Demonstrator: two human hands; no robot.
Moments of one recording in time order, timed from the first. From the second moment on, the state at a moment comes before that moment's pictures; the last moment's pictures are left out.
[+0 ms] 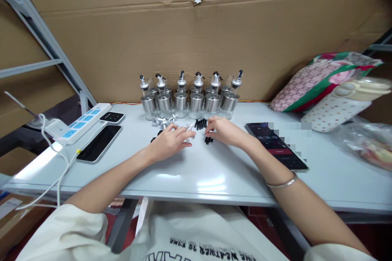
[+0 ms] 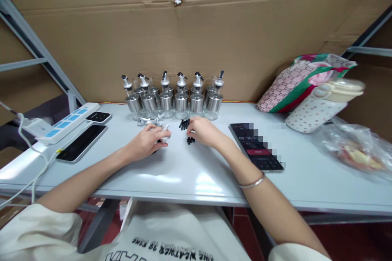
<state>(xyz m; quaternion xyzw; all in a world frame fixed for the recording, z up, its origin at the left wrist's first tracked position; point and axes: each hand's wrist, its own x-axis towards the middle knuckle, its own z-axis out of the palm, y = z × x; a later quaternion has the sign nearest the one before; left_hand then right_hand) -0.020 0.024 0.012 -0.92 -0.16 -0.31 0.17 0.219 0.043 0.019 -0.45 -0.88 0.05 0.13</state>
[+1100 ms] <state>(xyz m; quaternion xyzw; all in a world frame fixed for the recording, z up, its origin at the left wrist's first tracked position) -0.020 0.021 0.010 -0.93 -0.15 -0.29 0.16 0.213 0.046 0.016 -0.47 -0.85 0.04 0.21</state>
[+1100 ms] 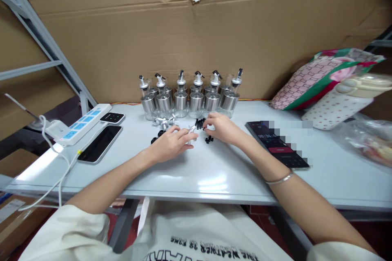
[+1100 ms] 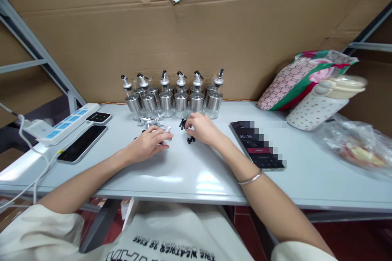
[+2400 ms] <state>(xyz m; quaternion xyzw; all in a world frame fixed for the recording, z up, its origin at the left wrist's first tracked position) -0.019 0.018 0.005 -0.94 -0.16 -0.28 0.06 0.184 0.017 0.033 -0.31 -0.61 0.56 0.47</state>
